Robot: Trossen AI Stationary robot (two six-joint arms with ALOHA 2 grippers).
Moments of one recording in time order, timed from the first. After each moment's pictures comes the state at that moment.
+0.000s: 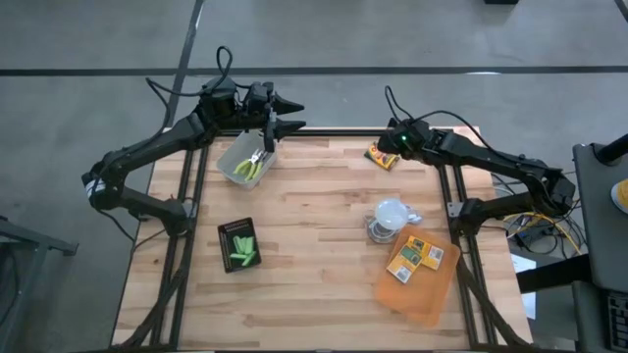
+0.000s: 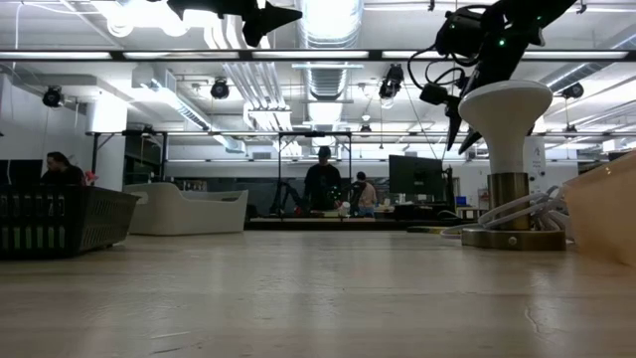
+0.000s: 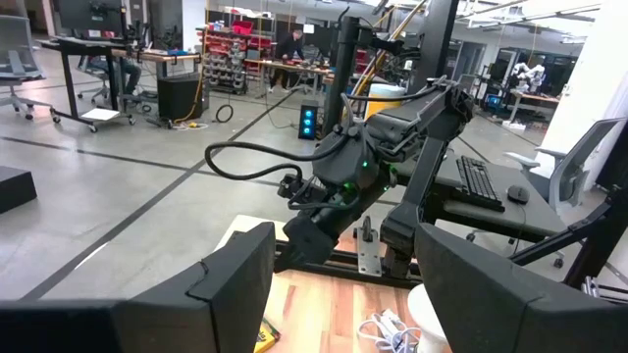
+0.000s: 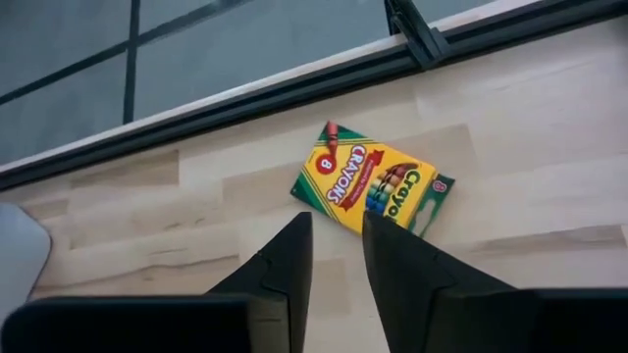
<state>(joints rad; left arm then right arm) 0.57 1.27 1.24 0.06 0.47 -0.11 -0.58 1.21 0.90 -0.63 0.36 1.12</state>
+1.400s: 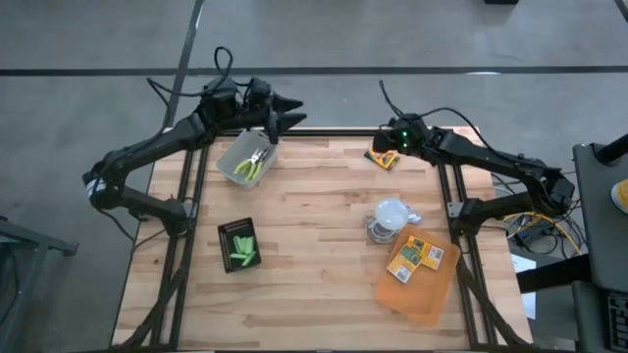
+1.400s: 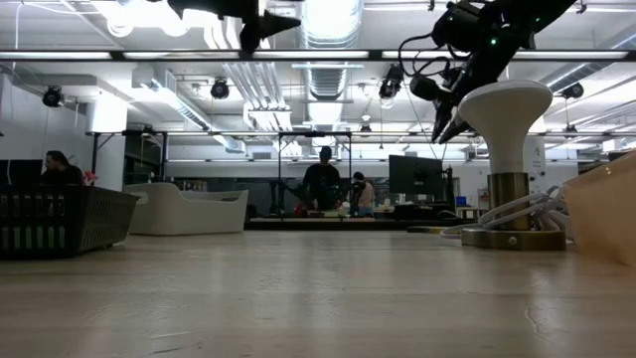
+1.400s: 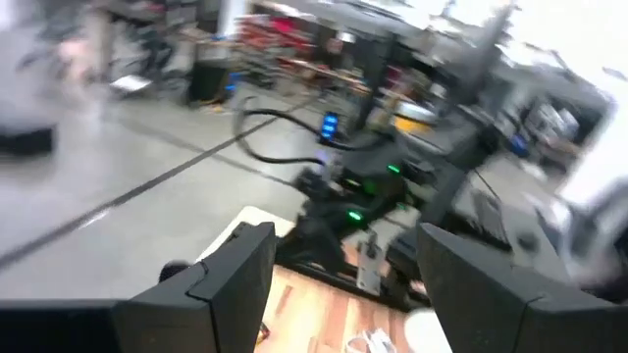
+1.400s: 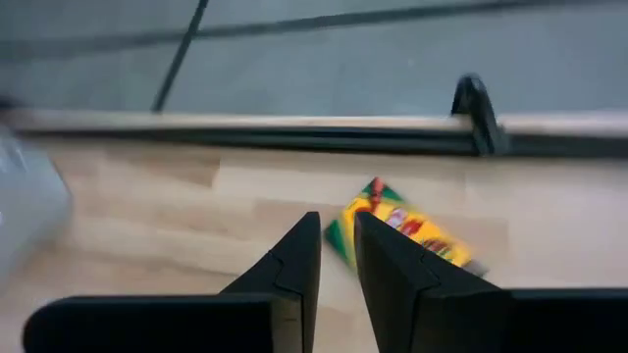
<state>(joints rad) 0.57 1.27 1.24 0.06 0.37 -0.27 -0.59 1.22 0.90 -0.46 0.36 0.84</state>
